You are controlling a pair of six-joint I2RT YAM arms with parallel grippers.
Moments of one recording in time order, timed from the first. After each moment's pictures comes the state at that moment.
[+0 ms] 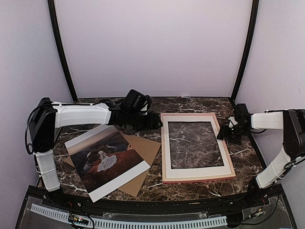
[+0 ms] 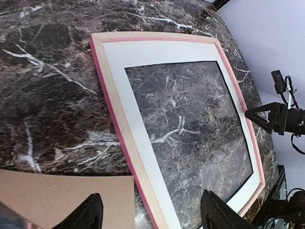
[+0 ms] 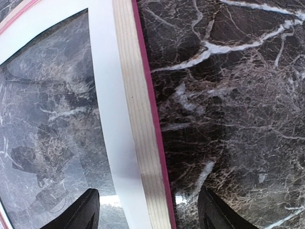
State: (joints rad) left arm -0.82 1.92 1.45 -0.28 0.06 -0.65; right arm 0.09 1.53 0.81 -0.39 -0.13 0.32
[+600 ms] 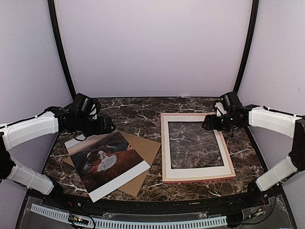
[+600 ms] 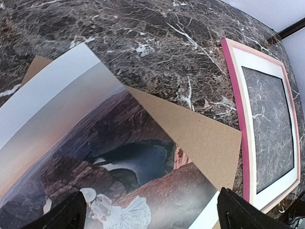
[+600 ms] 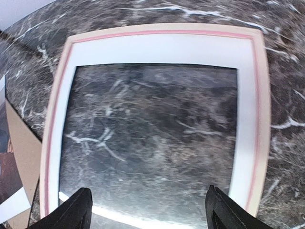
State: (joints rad) left arm -0.52 1.31 0.95 -0.50 0.00 -0.54; right arm 0.34 1.40 0.93 -0.43 -0.07 0.33
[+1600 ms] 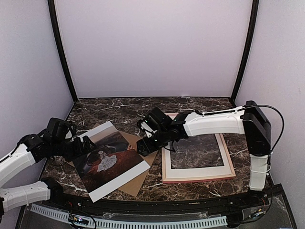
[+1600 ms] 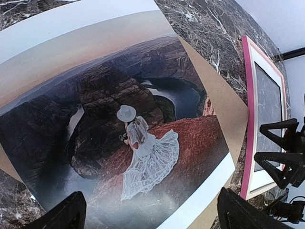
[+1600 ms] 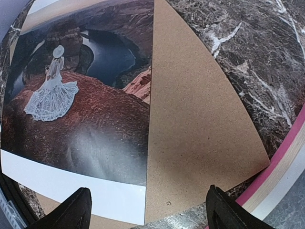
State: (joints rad) left arm -0.43 0.75 0.57 -0.69 0.07 -0.75; right arm 1.03 1.98 1.48 -0.45 -0.04 0.36
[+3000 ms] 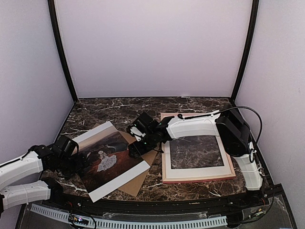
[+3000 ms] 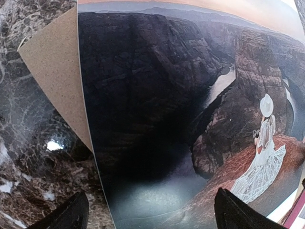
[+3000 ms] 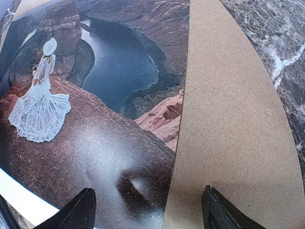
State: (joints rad) left arm -0.43 0.80 0.35 -0.73 -0.10 -1.06; right arm 1.03 2.25 1.71 -0.45 -0.14 0.28
